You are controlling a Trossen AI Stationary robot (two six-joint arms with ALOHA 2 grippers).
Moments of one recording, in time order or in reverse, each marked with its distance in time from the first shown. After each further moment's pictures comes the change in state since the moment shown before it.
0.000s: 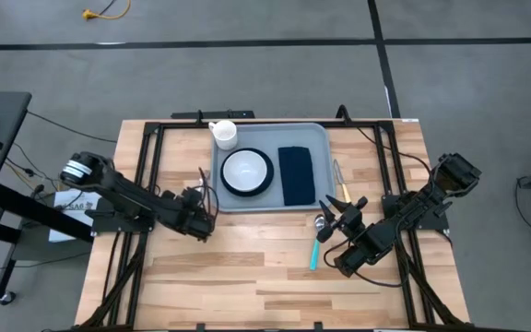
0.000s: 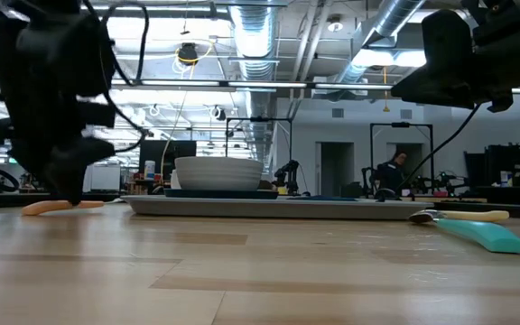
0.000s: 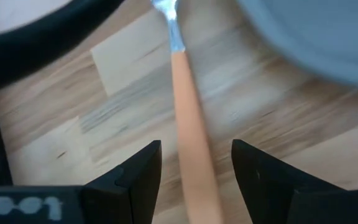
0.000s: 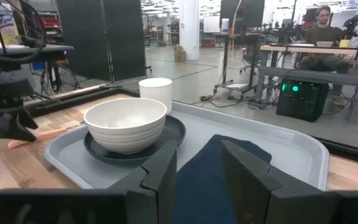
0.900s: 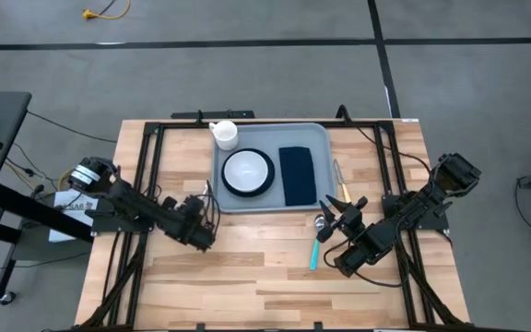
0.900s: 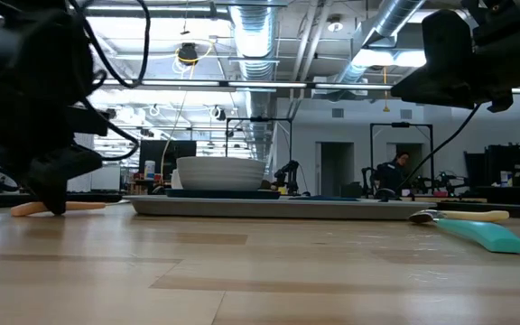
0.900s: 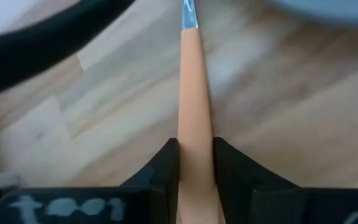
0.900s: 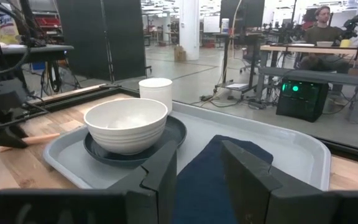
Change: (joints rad) left arm -0.121 0.118 0.007 0.053 0.097 -0.073; right arm 0.000 0.000 0.000 0.000 0.000 0.000
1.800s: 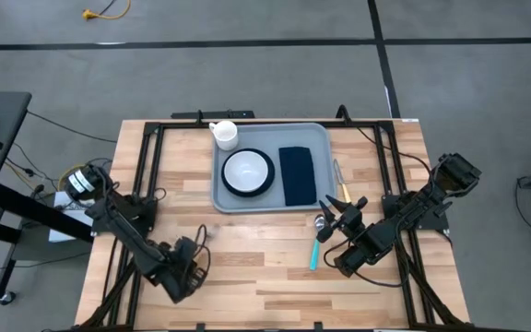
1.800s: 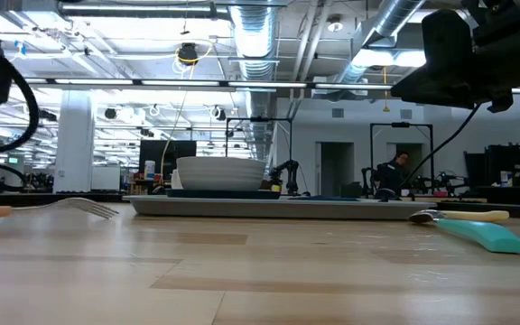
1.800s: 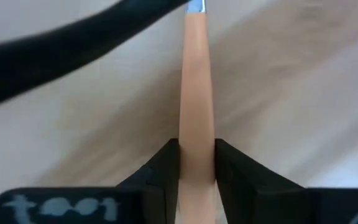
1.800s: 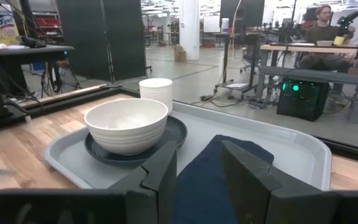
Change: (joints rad) left arm -0.424 0.005 0.153 0.167 0.162 -0.376; right arm 0.000 0.000 0.000 0.004 0.000 0.000
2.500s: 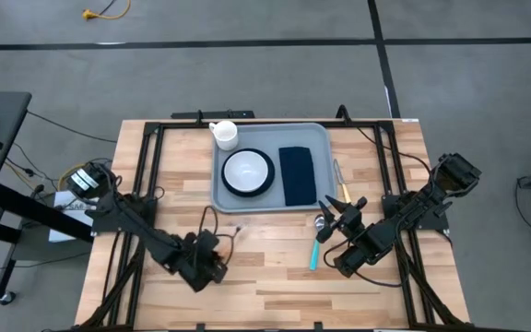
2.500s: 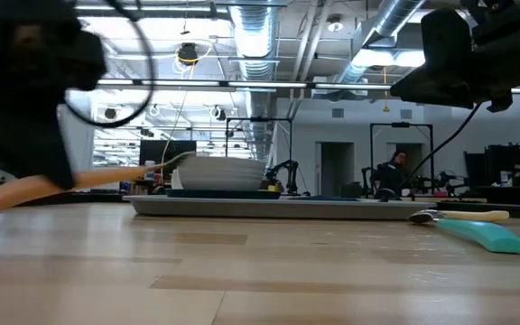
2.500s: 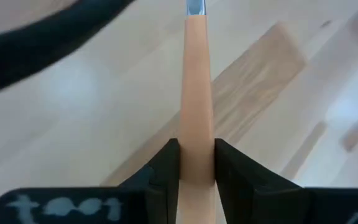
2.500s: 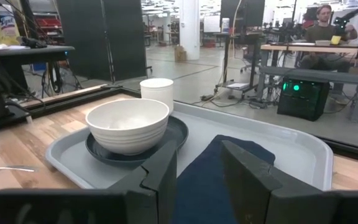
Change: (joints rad) left arm 0.173 -0.001 0.001 0.278 -0.213 0.383; right arm 0.000 0.000 0.000 0.021 0.000 -0.019
